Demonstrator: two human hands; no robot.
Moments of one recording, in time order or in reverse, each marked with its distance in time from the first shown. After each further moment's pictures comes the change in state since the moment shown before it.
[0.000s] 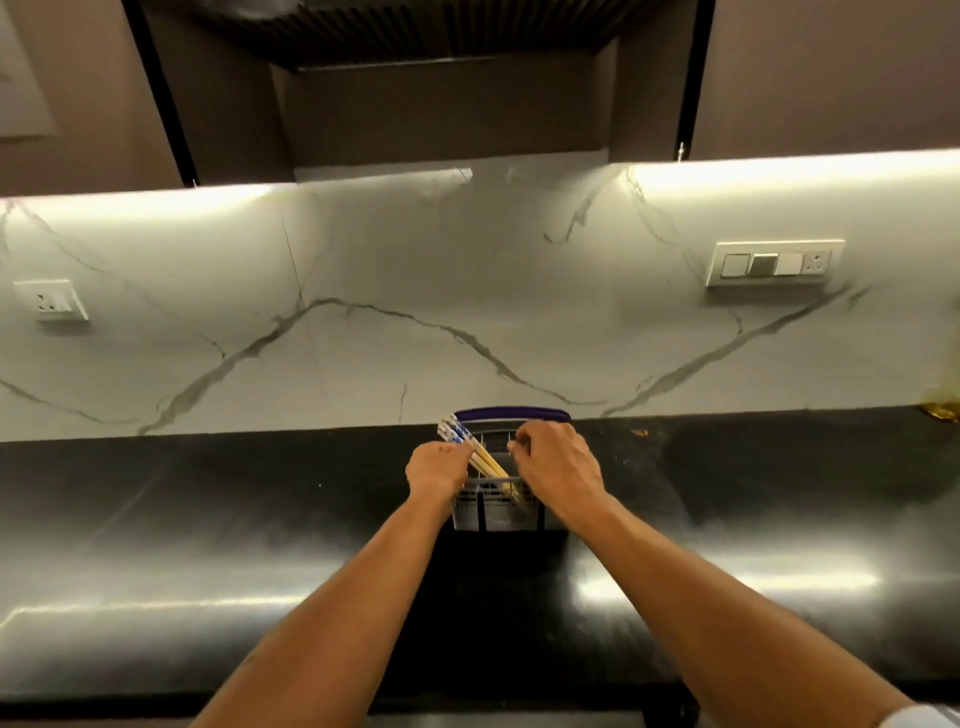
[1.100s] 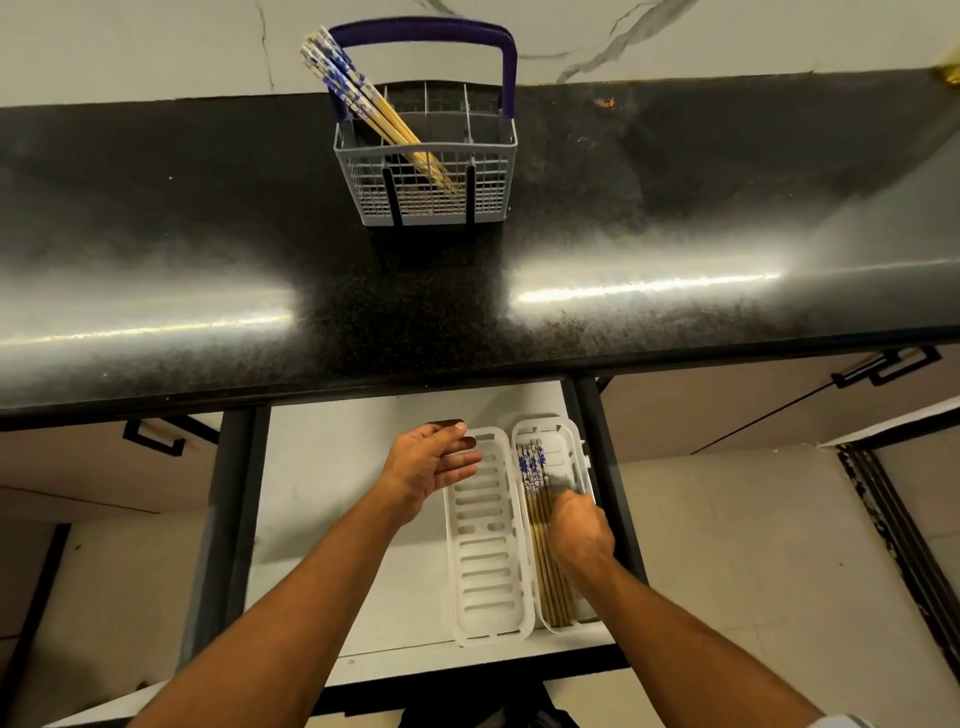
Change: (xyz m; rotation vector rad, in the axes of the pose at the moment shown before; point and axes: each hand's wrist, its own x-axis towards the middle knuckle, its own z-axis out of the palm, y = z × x) left_hand -0.181 -0.284 0.038 -0.391 -0.512 -0.607; right_hand -0.335 0.207 0.178 -0.305 -0.726 0.710
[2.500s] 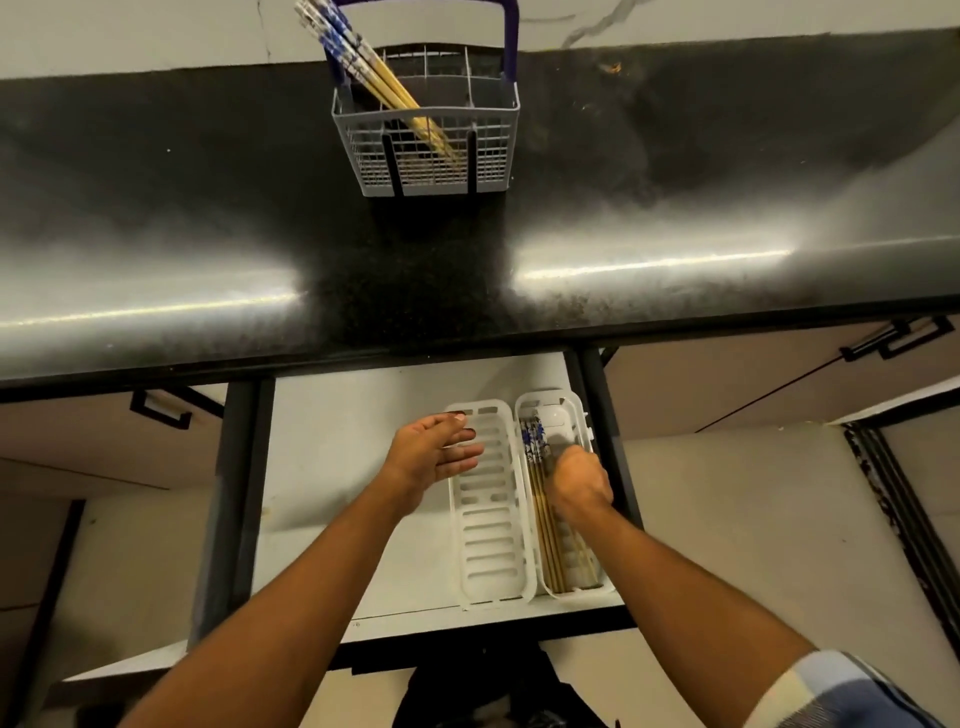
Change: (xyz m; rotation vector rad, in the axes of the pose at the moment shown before) left_hand -0.016 -0.019 -0.006 0.053 0.023 -0.028; right_hand 0.018 -0.012 -0.007 0.155 -0.010 0.128
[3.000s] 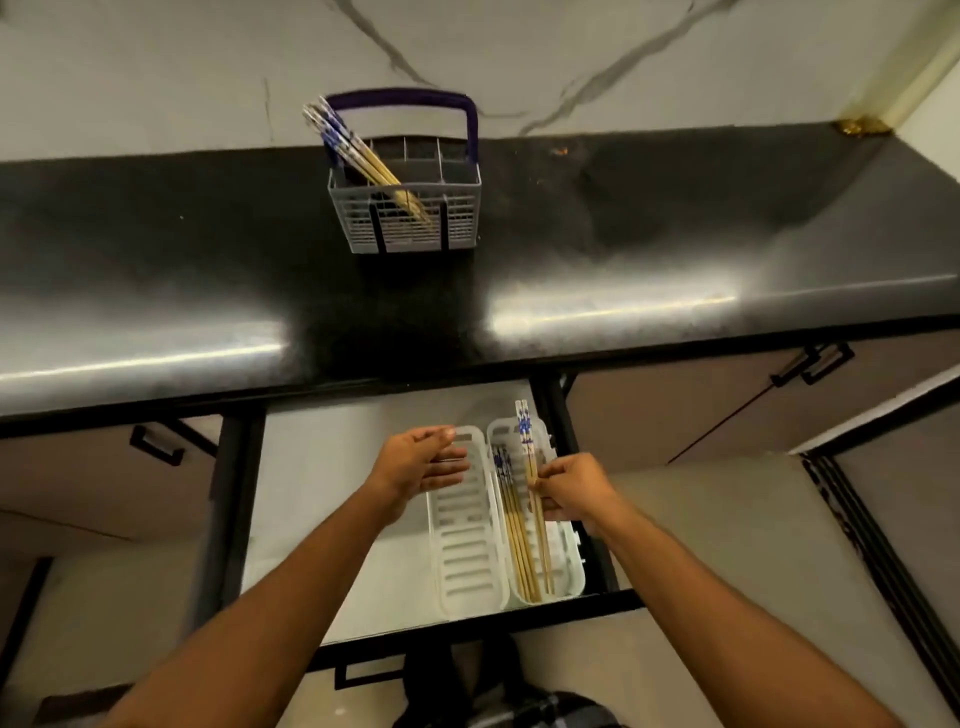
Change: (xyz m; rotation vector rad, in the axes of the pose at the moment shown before) left_hand -0.039 0.023 0.018 0.124 -0.091 0.106; right_hand -0.051 0.033 -0.074 0.778 -0.275 -0.112
